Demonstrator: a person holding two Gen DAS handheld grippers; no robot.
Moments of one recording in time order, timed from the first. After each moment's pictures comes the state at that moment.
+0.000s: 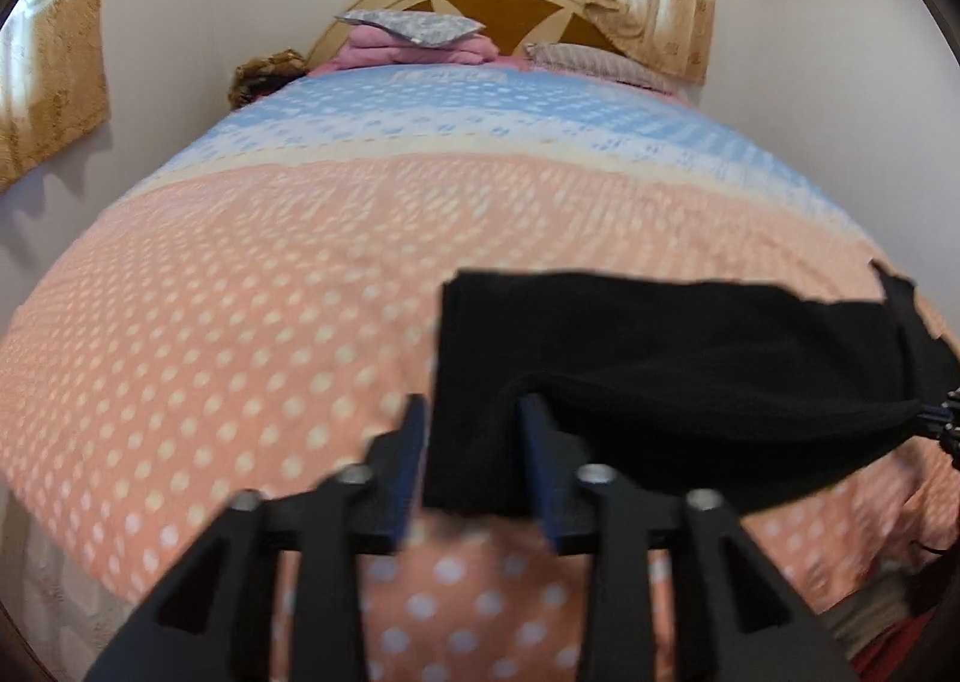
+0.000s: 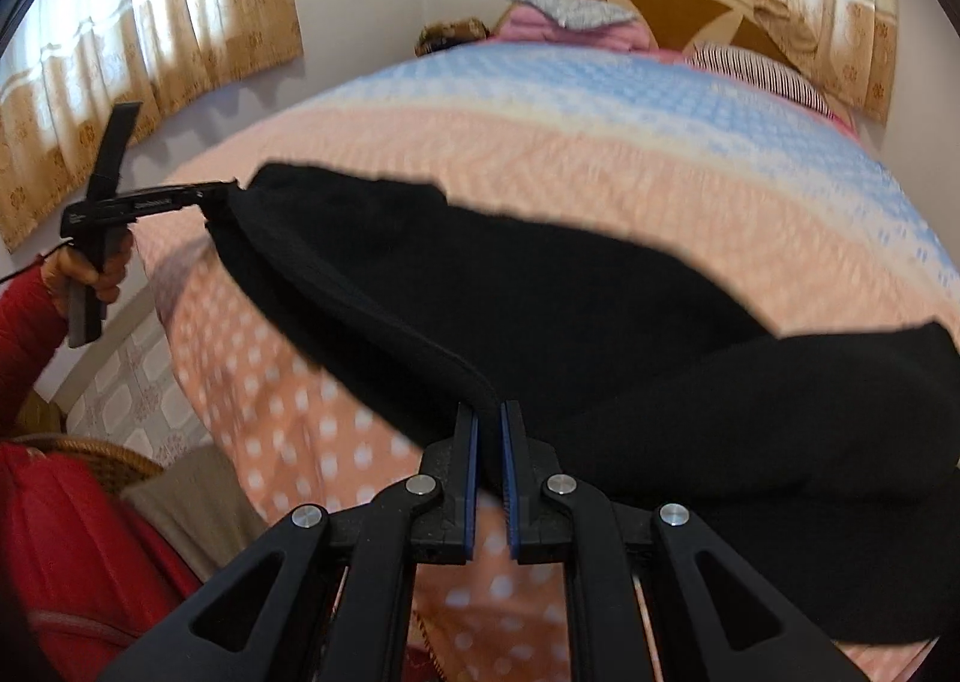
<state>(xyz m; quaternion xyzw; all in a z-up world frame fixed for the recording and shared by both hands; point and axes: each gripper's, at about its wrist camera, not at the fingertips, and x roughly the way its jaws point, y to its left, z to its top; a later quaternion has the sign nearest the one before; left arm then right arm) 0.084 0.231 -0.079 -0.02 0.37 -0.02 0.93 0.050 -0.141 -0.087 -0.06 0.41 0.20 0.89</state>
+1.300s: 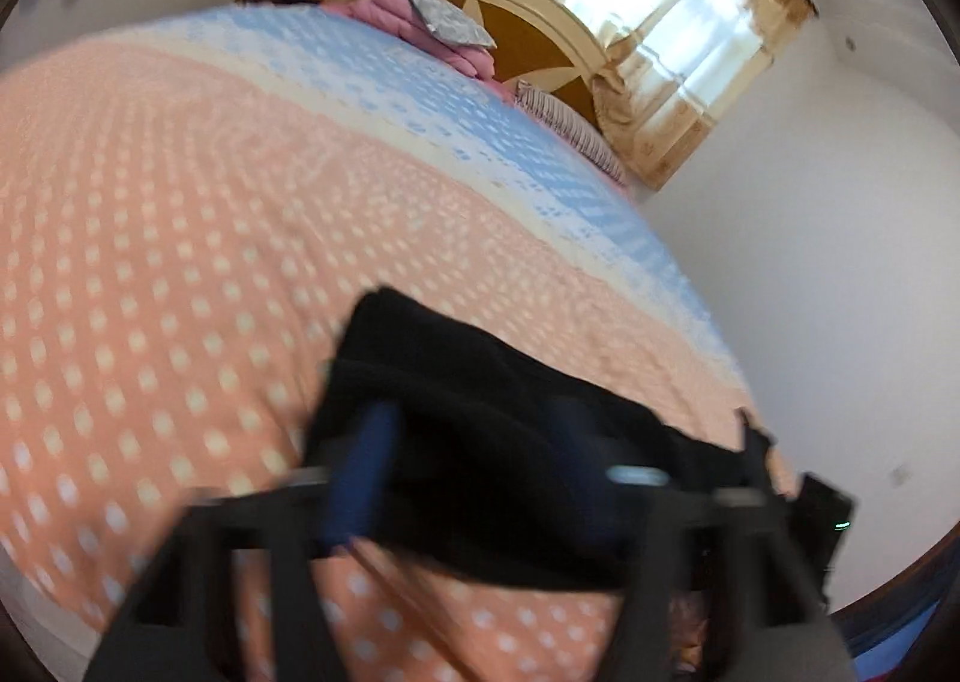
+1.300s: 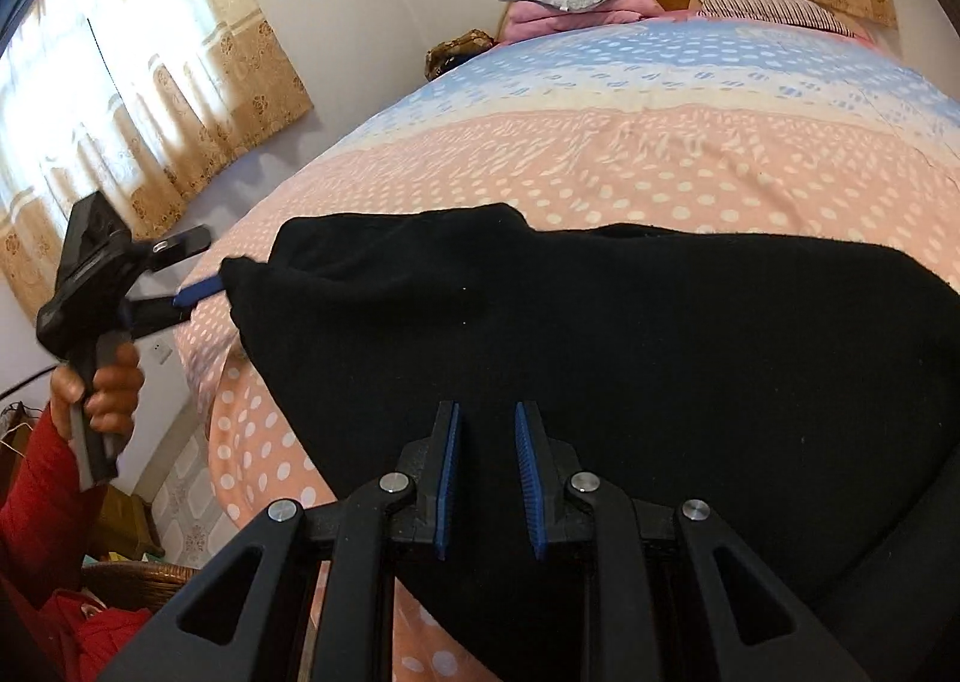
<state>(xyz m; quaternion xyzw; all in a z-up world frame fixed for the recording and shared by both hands) 0.101 0.251 -0.078 -0.26 0.36 -0.12 0.89 0.109 -0.089 -0.117 0.07 0.40 0.24 0.88</state>
